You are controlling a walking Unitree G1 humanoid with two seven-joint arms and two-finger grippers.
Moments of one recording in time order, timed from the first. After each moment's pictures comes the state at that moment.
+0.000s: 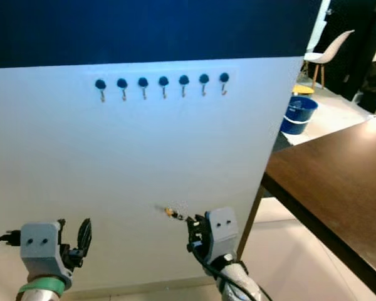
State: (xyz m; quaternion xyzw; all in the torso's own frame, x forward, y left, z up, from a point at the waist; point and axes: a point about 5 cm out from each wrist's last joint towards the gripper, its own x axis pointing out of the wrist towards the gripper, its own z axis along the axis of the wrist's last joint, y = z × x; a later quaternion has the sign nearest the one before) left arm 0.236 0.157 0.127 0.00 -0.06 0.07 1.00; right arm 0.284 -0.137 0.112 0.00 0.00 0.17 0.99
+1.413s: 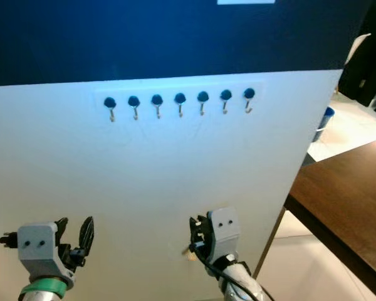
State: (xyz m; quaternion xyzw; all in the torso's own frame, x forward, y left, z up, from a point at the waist) left arm 0.235 0.153 0.128 -0.04 -0.07 0.06 1.00; right arm 0.285 -0.140 0.113 0.00 0.01 0.16 0.99
